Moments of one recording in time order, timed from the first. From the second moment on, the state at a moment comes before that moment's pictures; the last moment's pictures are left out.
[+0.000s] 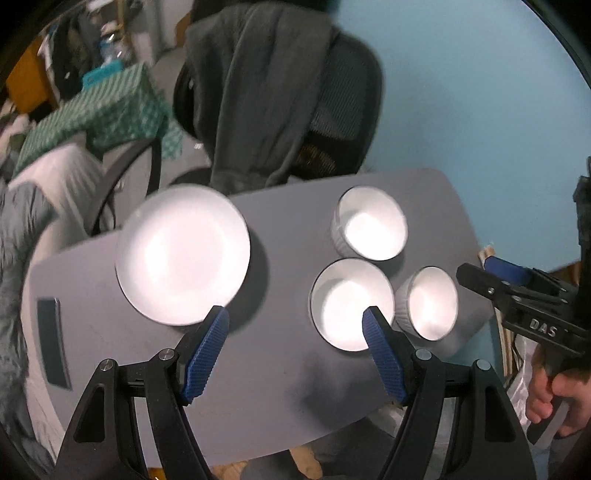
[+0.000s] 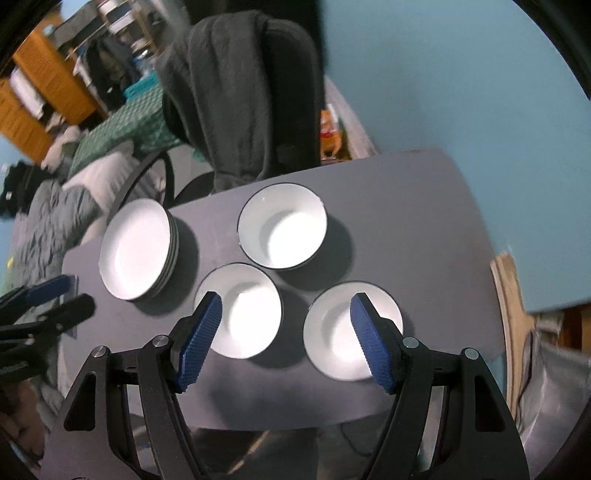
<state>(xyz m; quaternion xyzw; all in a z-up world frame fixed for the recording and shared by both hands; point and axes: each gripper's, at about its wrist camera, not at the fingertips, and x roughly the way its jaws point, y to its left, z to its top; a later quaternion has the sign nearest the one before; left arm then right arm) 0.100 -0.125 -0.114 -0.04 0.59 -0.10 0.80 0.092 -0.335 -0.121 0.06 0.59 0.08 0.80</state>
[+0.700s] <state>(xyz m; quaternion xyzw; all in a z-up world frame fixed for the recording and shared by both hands) 0.109 -0.143 -0.219 -0.07 0.66 -0.04 0.75 0.138 -0.295 -0.236 -0.01 0.68 0.20 0.71</state>
